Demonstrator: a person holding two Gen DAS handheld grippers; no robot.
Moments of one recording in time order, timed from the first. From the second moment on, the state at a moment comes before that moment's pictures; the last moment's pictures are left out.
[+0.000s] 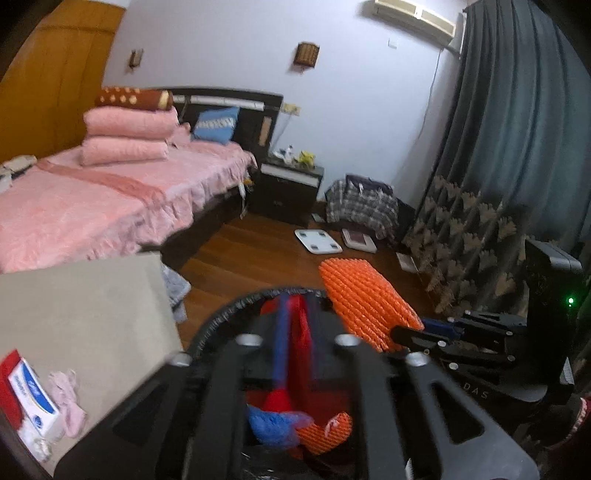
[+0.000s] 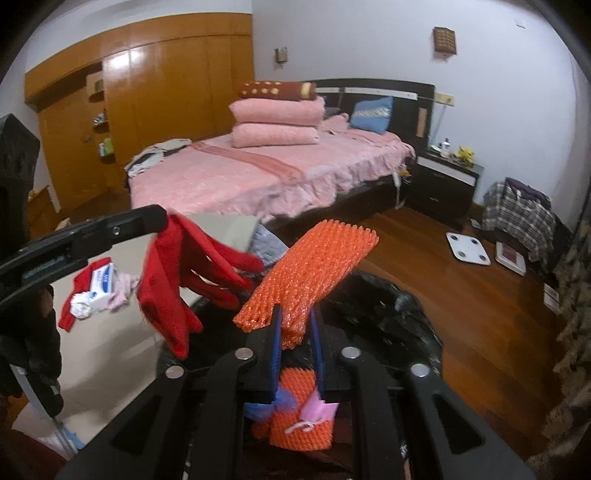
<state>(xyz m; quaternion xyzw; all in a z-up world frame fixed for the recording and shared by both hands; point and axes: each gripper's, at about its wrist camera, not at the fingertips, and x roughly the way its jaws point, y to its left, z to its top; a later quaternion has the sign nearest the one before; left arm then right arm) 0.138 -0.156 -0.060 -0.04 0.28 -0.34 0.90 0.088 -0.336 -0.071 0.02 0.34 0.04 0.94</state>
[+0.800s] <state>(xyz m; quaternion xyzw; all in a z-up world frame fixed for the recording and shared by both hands) 0.117 -0.005 -0.074 -0.03 0.29 -0.14 0.95 0.106 -0.263 -0.077 0.03 0.30 0.09 0.95</state>
